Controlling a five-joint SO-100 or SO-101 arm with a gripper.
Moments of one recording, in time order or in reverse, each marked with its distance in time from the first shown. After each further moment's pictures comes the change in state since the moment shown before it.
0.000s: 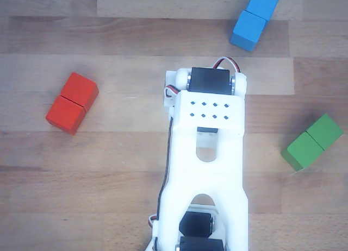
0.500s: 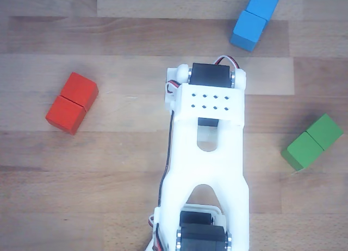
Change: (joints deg) arm 0.3 -4.6 0.0 -3.6 0.0
